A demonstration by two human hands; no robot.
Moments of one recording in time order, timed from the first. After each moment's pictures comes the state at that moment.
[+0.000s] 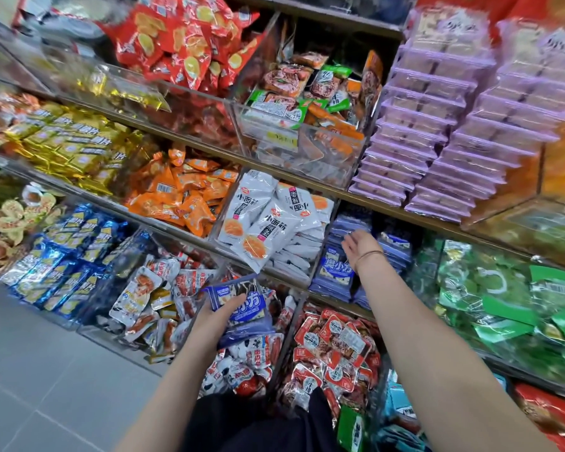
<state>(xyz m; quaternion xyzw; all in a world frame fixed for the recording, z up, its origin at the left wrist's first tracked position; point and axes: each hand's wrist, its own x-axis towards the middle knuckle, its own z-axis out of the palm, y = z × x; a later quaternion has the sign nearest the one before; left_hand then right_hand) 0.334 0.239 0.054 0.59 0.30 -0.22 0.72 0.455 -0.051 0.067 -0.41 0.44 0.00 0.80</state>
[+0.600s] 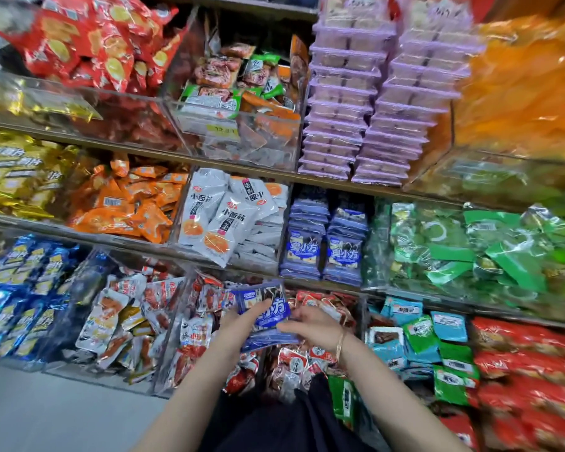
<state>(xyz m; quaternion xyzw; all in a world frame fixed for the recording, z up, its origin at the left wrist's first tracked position) 0.311 0.173 0.057 0.63 0.21 -0.33 0.67 0.270 0.009 0.087 -0.75 0.18 0.32 0.55</state>
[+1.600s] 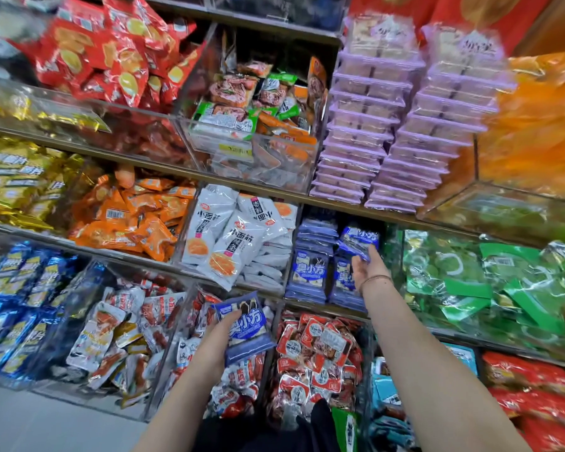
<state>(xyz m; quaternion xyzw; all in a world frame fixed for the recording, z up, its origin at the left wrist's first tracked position) 0.349 0.200 0.033 0.57 0.31 -0.33 0.68 0.393 -0.092 0.078 -0.28 0.53 -0.15 0.79</state>
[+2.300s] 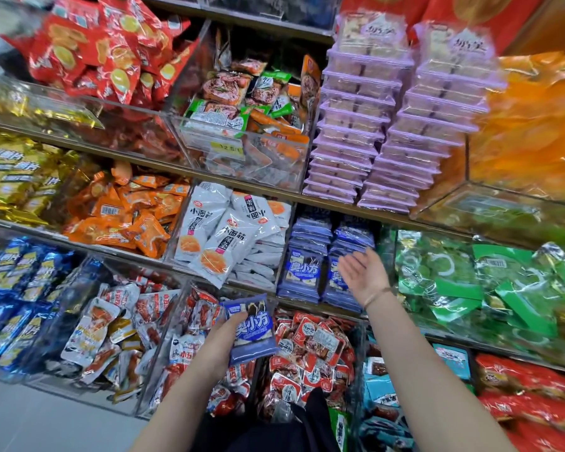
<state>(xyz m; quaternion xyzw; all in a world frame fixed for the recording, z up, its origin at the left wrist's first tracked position) 0.342 0.176 0.041 0.60 0.30 -0.35 0.65 0.371 -0.100 0.084 -0.37 0.41 -0.04 0.83</state>
